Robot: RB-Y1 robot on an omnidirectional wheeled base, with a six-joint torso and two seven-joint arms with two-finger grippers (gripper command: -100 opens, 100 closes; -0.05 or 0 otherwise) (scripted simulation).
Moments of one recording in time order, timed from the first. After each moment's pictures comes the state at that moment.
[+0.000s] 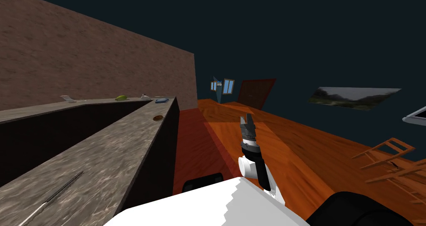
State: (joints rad) left arm 0.93 1.64 -0.46 -1.17 0.18 -0.49 0.20; right arm 0.52 0.04 -0.06 -2.28 0.00 -0.55 0.14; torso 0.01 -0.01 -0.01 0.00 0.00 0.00
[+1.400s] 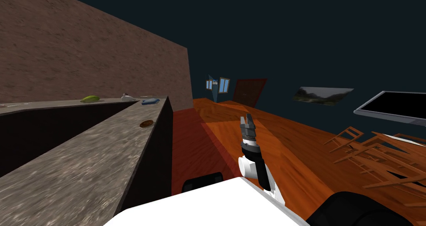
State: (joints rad) left arm 0.88 1.59 -0.50 -1.16 0.15 -0.47 0.14; right arm 0.52 0.04 -0.06 -2.28 0.00 -0.55 0.14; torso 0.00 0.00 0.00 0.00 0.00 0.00
